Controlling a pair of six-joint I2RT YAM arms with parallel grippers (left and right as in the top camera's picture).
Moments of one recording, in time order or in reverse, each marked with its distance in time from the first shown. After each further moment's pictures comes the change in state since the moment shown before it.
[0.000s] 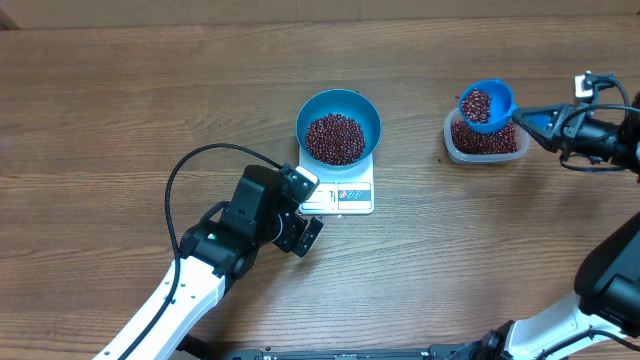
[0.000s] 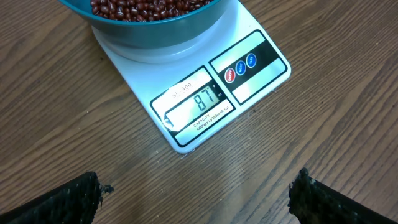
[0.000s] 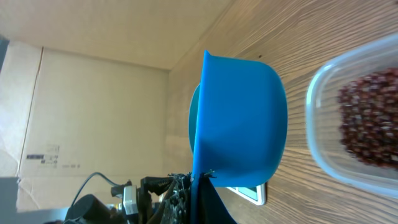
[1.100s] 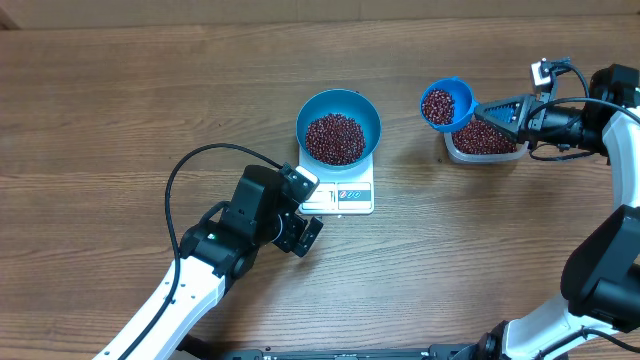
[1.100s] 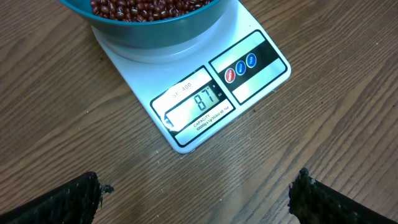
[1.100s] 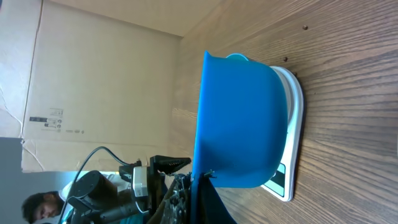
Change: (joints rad) left arm 0.000 0.000 0.000 0.000 0.000 0.000; right arm 0.155 -0.017 0.026 -0.020 -0.009 0.000
